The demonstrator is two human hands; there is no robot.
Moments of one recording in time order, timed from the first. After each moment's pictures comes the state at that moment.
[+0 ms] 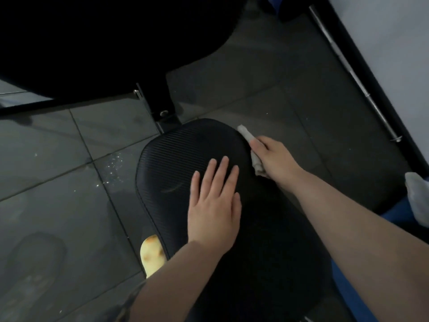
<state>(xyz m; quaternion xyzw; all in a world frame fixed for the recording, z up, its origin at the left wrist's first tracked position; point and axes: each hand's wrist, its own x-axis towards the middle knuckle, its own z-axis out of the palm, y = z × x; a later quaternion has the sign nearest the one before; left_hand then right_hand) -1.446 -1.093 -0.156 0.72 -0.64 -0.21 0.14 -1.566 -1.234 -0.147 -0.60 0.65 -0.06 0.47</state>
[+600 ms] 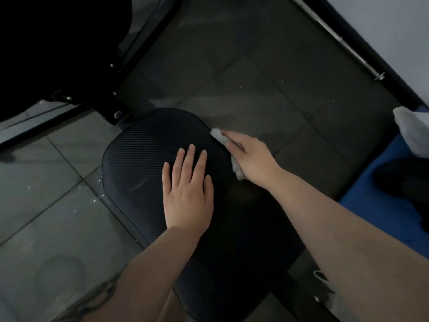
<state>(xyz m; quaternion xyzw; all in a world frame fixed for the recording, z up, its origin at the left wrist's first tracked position) -1.461 -1.089 -0.158 0.71 -0.67 -0.19 0.10 -1.611 -1.175 -0.138 -0.59 0.63 -0.12 0.49</state>
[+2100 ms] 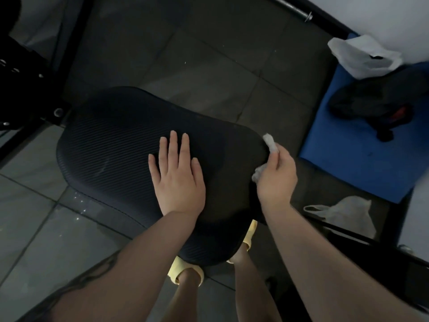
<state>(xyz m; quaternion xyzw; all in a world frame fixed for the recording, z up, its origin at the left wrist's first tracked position) -1.484 -1.039 -0.160 0.65 -0.73 -0.19 0.10 -1.638 -1.000 -0.132 -0.21 0.90 -0.32 0.20</state>
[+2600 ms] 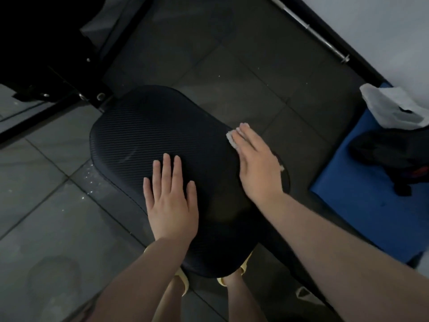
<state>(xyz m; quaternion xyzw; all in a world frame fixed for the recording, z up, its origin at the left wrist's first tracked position) -1.450 -1.008 -0.157 0.74 -0.63 -0.21 0.11 -1.629 -1.064 -0.146 -0.68 0.69 -0.17 0.16</state>
